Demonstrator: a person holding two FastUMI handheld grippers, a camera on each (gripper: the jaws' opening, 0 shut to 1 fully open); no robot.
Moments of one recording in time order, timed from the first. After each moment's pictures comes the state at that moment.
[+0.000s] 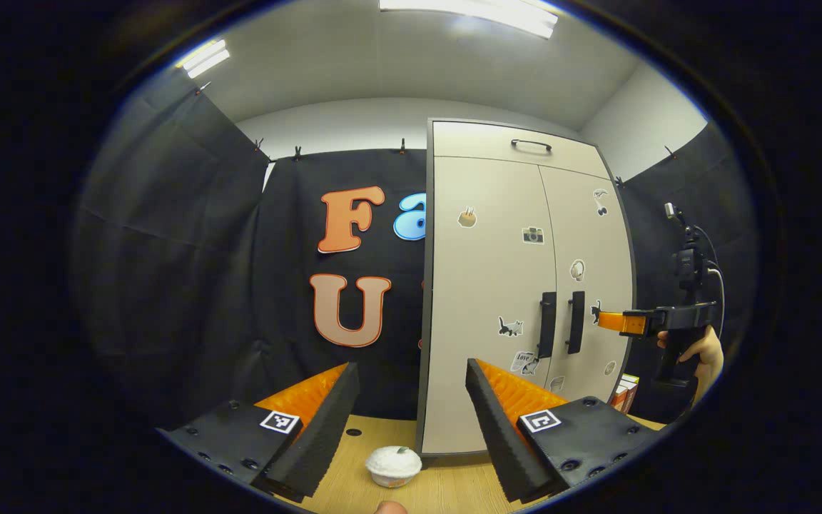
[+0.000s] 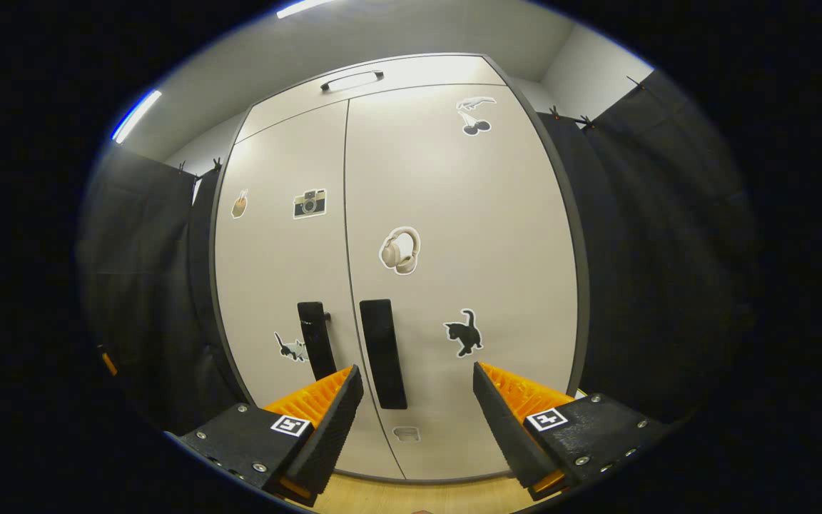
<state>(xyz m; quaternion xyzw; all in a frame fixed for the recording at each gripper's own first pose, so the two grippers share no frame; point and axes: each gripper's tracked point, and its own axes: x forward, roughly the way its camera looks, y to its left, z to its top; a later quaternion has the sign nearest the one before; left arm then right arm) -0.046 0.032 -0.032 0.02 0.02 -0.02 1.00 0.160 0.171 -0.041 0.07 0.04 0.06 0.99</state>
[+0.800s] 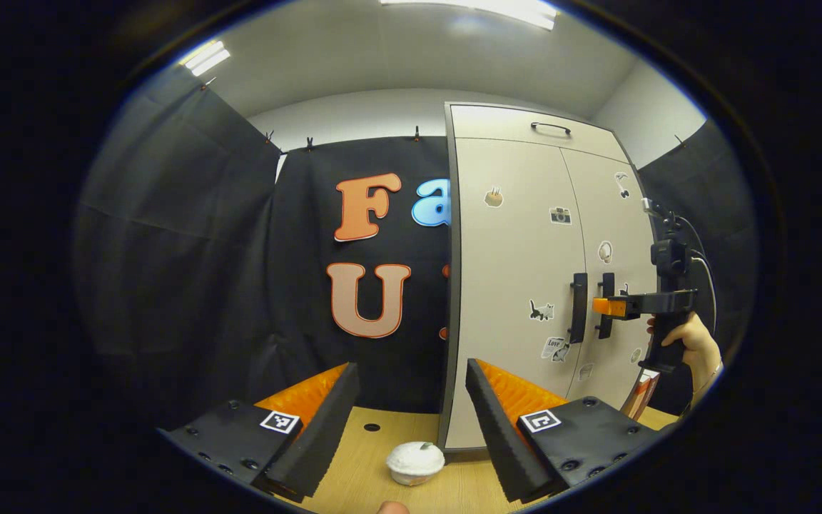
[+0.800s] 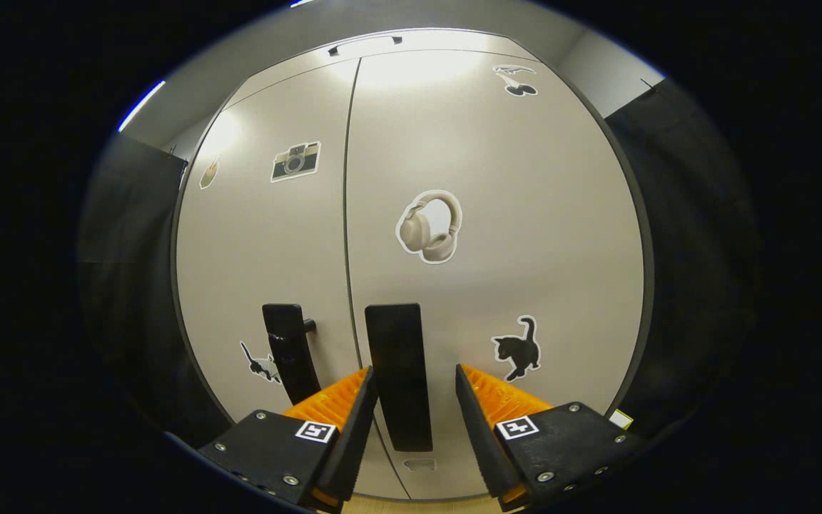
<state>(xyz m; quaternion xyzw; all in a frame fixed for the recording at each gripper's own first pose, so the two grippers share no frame) -0.027 0.064 -0.055 0.03 0.03 0.01 1.00 0.226 0.206 -0.062 0.04 0.05 0.05 1.00</state>
